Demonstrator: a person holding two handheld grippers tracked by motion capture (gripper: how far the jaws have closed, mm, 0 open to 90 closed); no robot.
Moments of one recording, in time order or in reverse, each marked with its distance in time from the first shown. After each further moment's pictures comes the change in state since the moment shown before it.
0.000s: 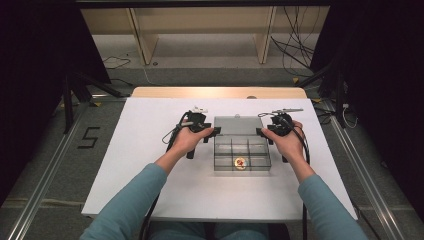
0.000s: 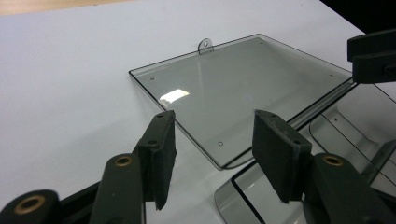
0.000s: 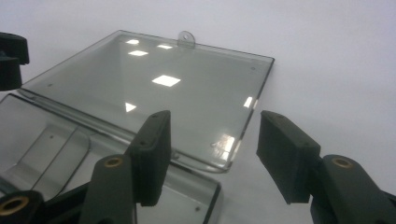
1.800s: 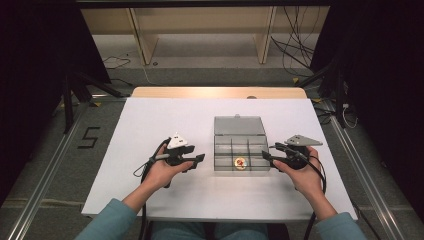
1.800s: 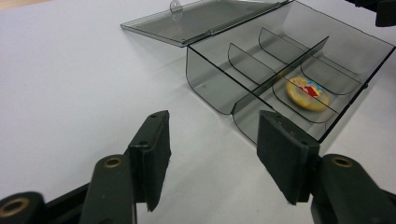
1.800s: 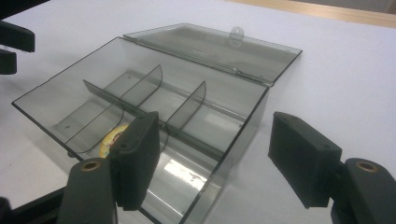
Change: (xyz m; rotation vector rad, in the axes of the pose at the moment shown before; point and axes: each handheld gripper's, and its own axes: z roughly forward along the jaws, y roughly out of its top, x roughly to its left) left arm -0.010 -0.082 -0.089 -0.049 -0.027 0.188; right arm 0.020 -0.077 -0.068 -0.173 0.088 -0.165
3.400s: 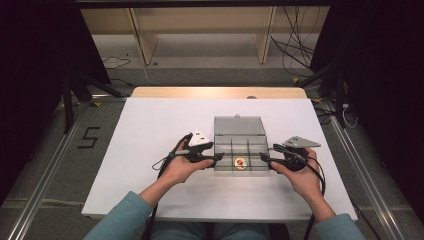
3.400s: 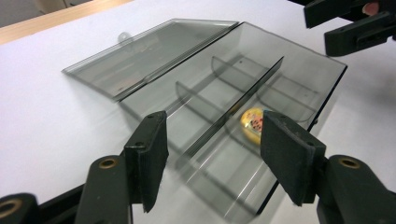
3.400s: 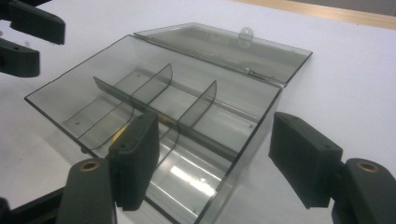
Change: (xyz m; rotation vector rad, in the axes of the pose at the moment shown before) left arm -0.034 0.030 0.022 -0.015 -0.068 0.105; right arm 0.007 -0.001 0.000 -0.001 0.014 -0.019
